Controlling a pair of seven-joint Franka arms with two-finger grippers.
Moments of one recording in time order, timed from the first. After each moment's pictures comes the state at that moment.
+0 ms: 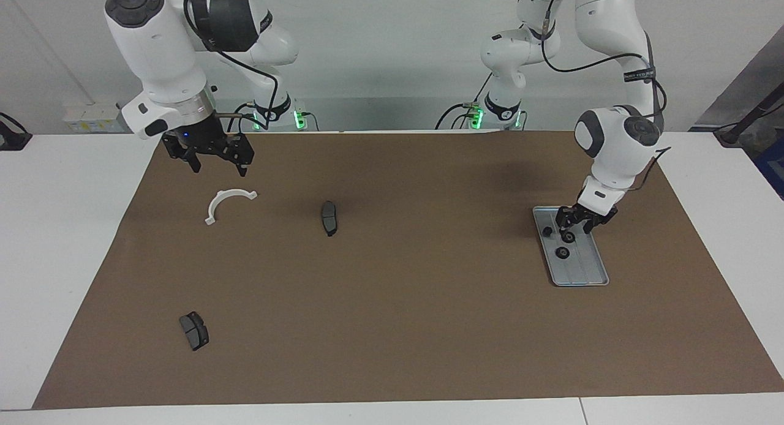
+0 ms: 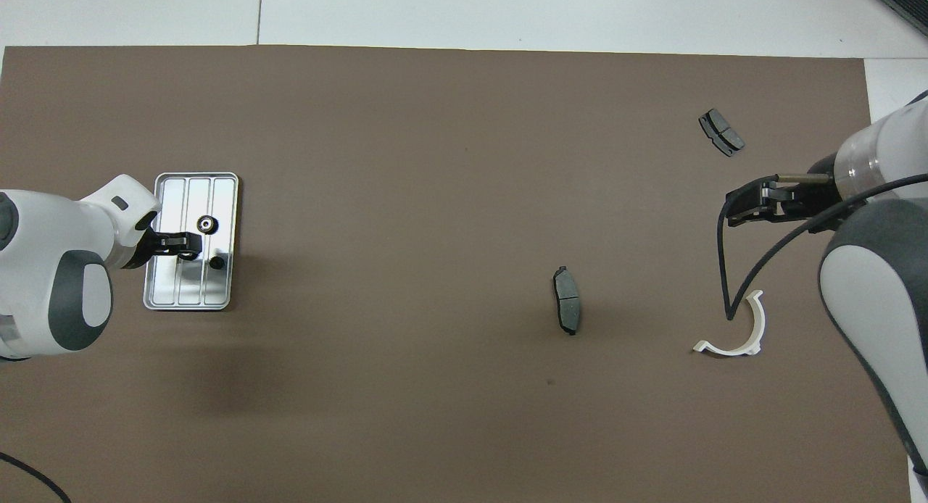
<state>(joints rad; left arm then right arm) 0.18 0.15 -0.14 -2.21 0.01 2.45 0.03 -0.05 0.02 0.15 -1.67 -0.04 1.65 0.21</state>
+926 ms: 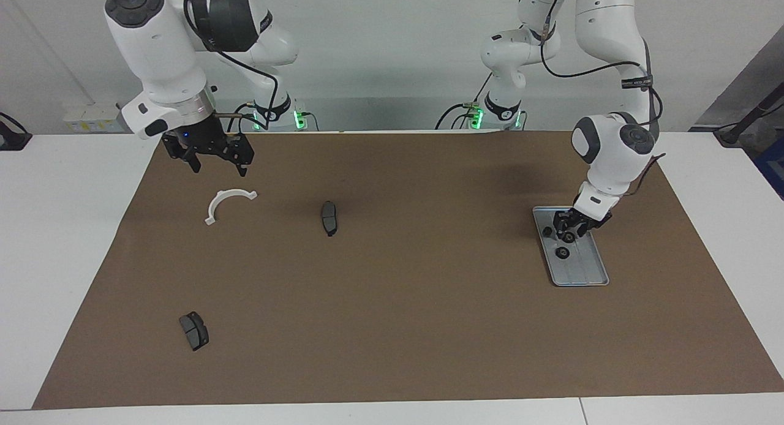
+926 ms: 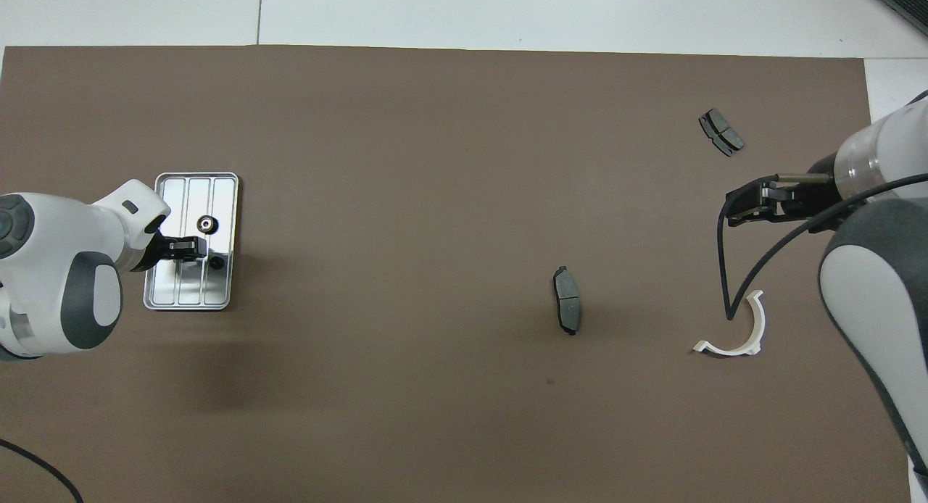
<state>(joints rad) 0.18 0.17 -0.14 -2.23 0.01 2.46 0.03 -0.05 0.02 0.15 -1.67 -0.04 1.65 0.21</state>
